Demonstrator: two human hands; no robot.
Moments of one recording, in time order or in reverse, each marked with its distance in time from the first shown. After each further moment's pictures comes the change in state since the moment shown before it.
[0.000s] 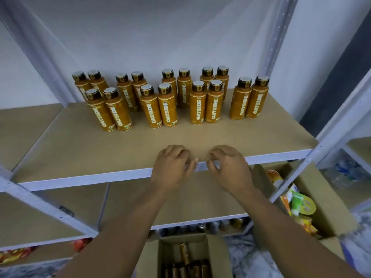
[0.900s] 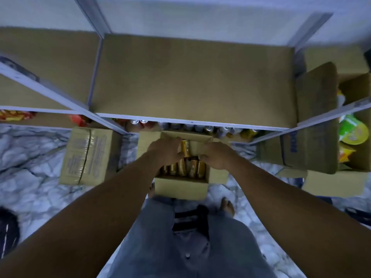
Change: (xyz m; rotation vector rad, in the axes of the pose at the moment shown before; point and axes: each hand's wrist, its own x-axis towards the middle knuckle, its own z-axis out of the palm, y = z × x) left_hand -0.279 -0.037 0.202 -0.186 -1.239 -0.469; right_hand -0.230 0.038 0.258 0.041 -1.395 0.124
